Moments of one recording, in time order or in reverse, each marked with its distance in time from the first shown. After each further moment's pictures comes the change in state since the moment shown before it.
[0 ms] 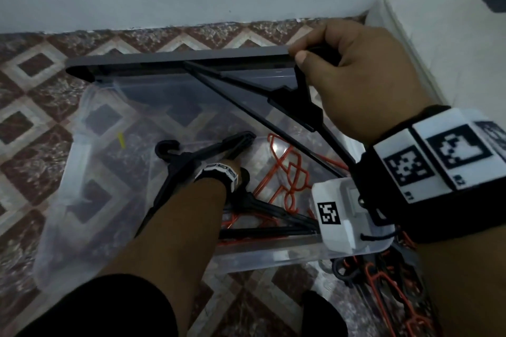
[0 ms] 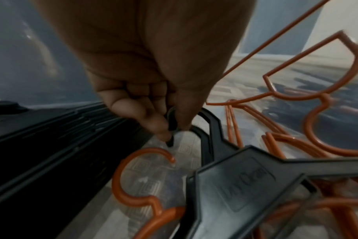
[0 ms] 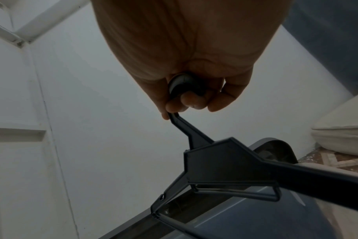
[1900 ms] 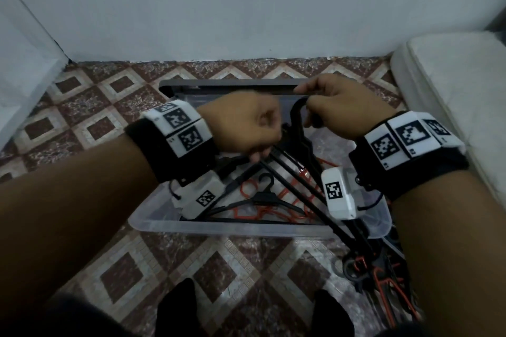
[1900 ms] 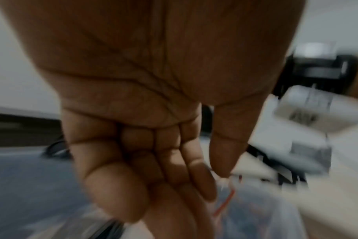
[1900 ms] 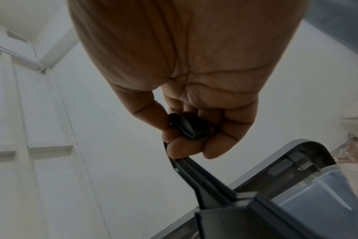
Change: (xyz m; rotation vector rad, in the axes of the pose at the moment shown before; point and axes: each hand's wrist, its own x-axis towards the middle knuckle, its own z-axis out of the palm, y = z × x) left_hand -0.287 -0.003 -0.142 -0.624 0.373 0.465; right_hand -0.022 -0.037 -0.021 0.203 -0.432 0.116
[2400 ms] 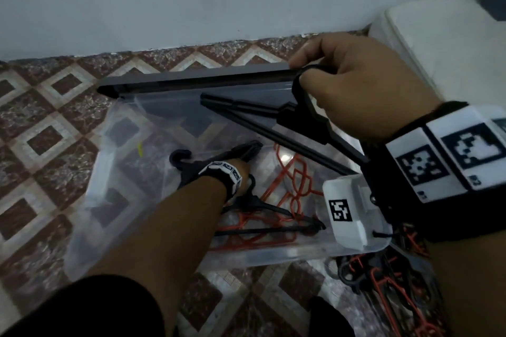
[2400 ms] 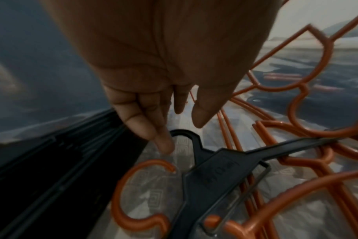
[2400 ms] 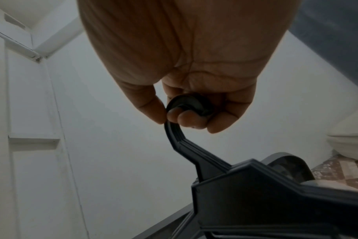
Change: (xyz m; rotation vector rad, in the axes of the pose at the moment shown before) left_hand 0.165 -0.196 0.141 0.743 -0.362 -0.327; right_hand 0.011 0.015 -0.020 -0.148 0.266 -0.067
